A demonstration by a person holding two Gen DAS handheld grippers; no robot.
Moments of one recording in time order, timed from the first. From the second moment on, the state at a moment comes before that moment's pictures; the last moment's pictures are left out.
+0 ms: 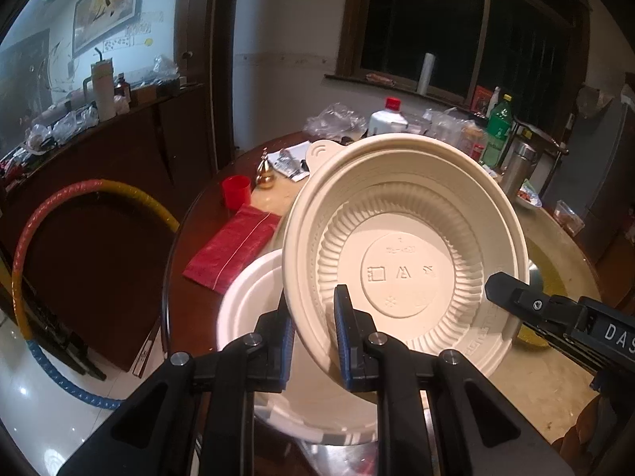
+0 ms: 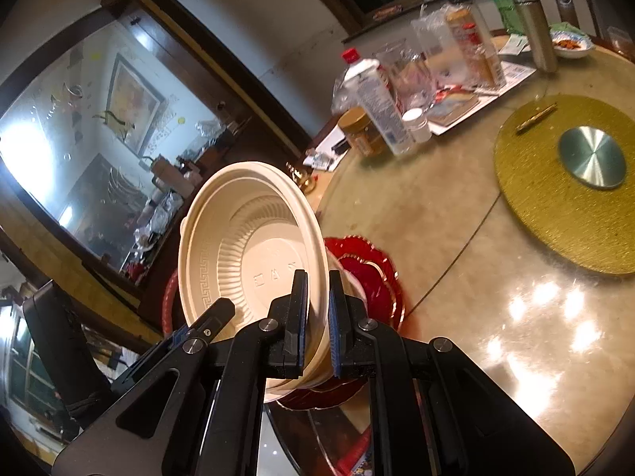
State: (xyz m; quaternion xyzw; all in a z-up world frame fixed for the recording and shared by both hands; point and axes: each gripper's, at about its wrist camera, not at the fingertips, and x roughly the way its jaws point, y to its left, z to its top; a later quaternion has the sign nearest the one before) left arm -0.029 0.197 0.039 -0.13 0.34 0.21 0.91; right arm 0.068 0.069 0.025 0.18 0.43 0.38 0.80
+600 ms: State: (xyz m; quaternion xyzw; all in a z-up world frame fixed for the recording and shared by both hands) left arm -0.038 0.217 0.021 -0.14 0.38 0.22 0.89; right arm 0.070 0.107 0.002 0.14 0.48 0.39 0.77
